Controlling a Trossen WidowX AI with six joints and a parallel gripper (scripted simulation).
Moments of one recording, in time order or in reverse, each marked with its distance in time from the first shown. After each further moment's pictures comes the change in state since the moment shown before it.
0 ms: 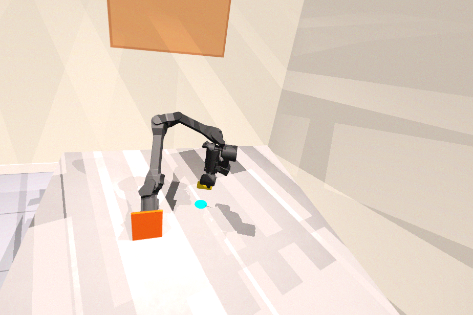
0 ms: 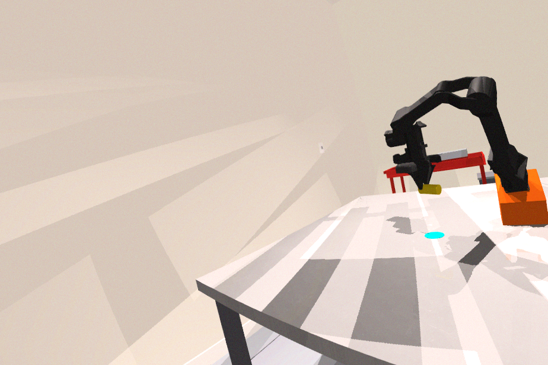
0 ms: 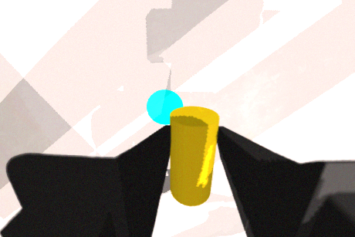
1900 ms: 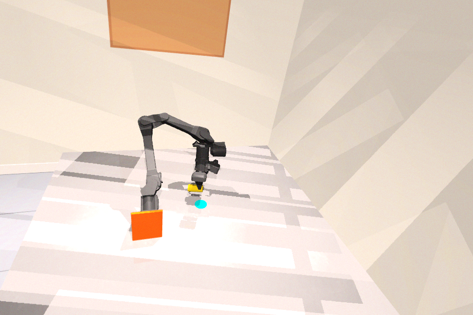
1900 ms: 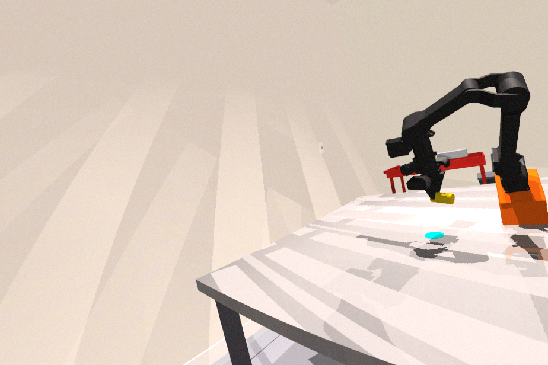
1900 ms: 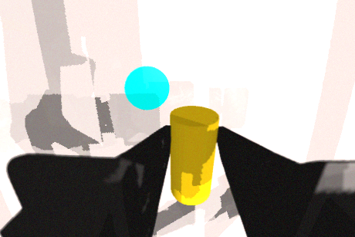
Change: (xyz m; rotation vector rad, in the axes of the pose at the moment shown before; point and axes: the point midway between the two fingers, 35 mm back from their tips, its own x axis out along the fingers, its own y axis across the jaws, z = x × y) arm 0.026 0.015 -0.044 -0.056 -0.043 -0.220
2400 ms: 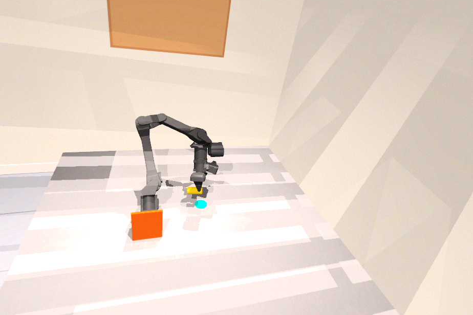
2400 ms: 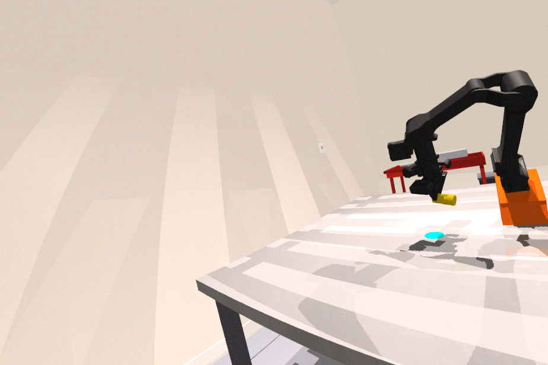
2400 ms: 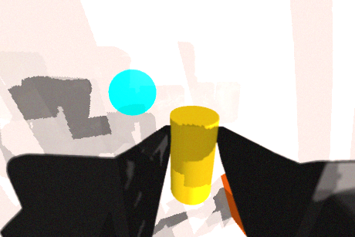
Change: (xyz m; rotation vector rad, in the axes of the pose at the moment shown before) arm 0.007 -0.004 -0.003 -0.012 -0.047 -0.085
